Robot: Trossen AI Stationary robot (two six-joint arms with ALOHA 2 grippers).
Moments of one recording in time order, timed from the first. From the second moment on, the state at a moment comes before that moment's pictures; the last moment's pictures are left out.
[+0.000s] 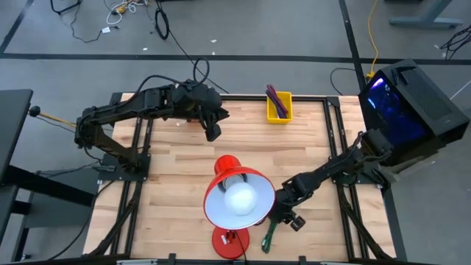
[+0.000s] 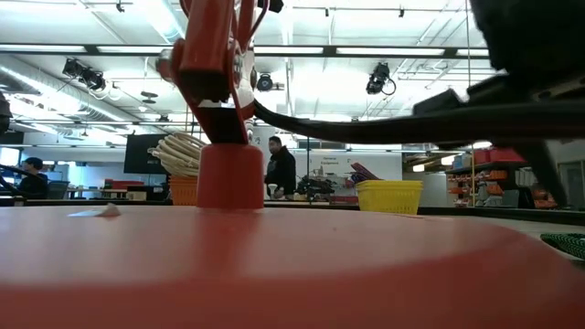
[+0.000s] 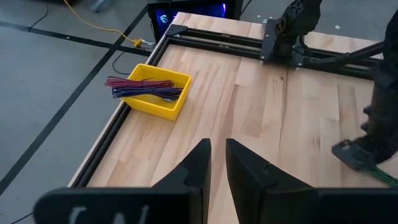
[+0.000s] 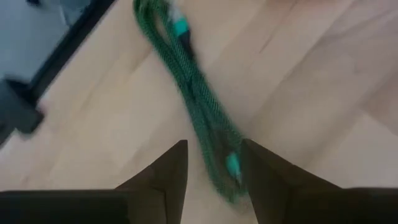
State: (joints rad) left arm 0.16 1.46 1.66 -0.78 -0.15 -0.06; right arm 0.46 1.73 1.00 -0.45 -0.31 -0.18
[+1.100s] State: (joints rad) left arm 0.16 1.46 1.66 -0.84 -0.13 -0.08; right arm 0.39 1.89 1.09 -0.52 -0.33 -0.04
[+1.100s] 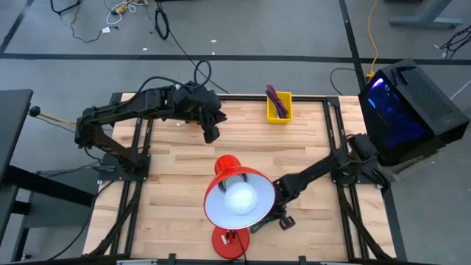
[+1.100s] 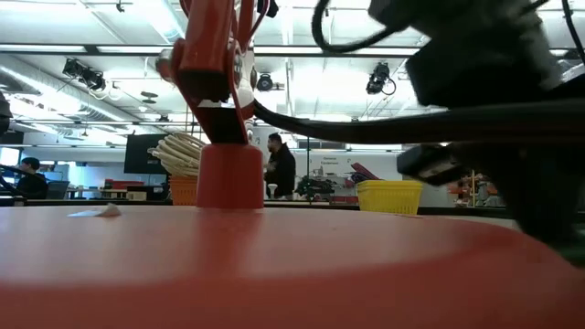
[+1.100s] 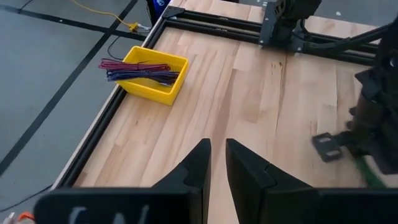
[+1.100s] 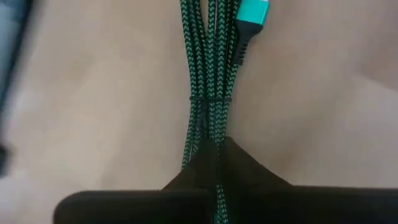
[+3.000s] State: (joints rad) left arm 0.13 1.47 1.66 -0.91 -0.19 -0.14; right arm -0.79 1.68 1.14 -0.64 0.04 0.02
